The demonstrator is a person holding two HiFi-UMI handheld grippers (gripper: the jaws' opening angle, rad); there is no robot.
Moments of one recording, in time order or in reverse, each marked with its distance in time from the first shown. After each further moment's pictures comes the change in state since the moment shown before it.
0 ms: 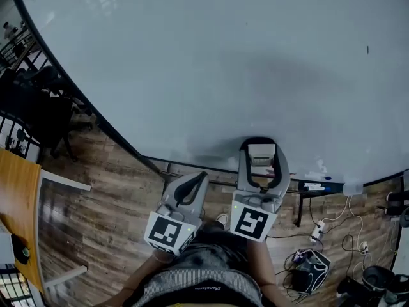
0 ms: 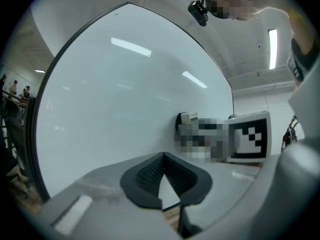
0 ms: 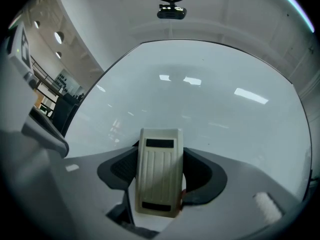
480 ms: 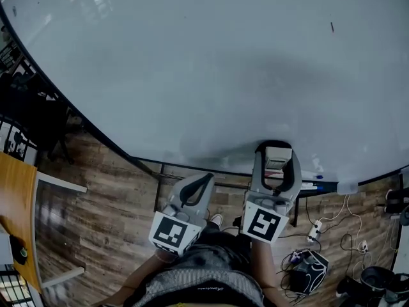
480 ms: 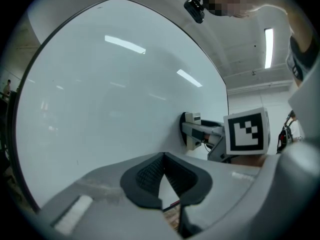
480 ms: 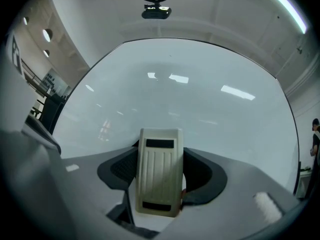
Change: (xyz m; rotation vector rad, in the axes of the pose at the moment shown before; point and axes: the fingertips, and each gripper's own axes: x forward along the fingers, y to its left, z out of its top) left arm 0.043 -0.055 -0.004 0.003 0.011 -0.040; right arm -0.018 -0.088 -0.028 0.070 0.007 -0.109
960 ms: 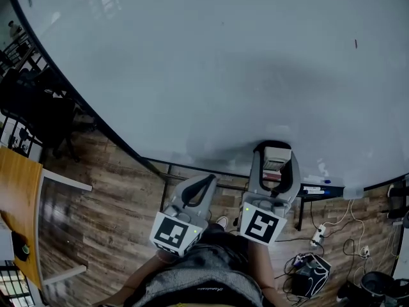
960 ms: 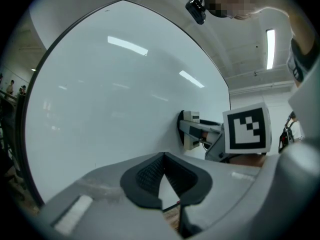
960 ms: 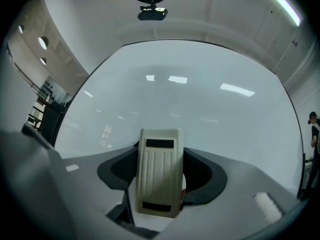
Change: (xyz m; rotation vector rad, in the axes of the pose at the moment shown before) left arm -0.024 0.028 0.005 -0.024 -0.003 0.021; right arm 0.007 0.042 0.021 0.060 -0.029 0.008
